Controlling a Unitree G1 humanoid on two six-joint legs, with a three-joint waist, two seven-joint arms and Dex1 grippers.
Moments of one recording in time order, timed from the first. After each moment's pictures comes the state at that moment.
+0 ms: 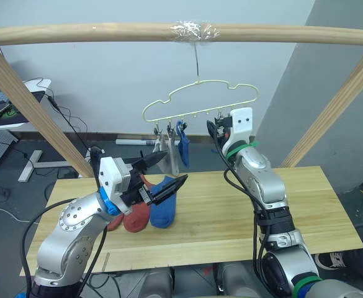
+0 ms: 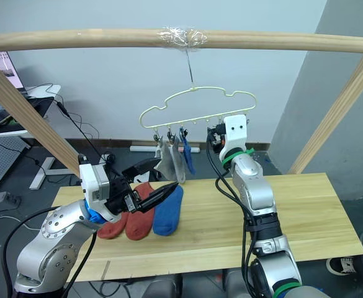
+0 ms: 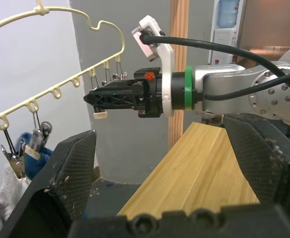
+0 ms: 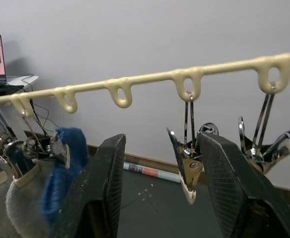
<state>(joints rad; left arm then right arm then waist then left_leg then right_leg) -0.01 0.50 0.09 -0.53 -0.66 0.37 -0.73 -0.61 0.01 0.02 0.08 0.10 0.40 0.14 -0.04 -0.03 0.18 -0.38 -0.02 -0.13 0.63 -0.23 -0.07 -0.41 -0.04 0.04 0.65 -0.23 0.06</state>
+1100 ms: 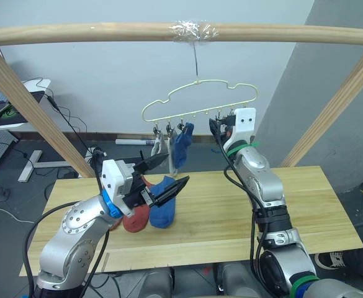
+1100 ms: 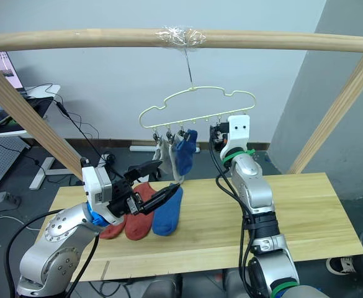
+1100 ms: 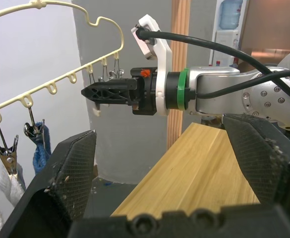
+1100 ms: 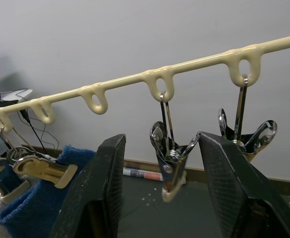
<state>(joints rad) 0.01 0.49 0.07 -0.54 -0.65 0.36 -0.71 -0.61 0.04 -0.01 0.13 0.14 0.37 0.11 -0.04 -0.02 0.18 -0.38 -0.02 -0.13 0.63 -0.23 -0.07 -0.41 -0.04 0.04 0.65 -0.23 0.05</state>
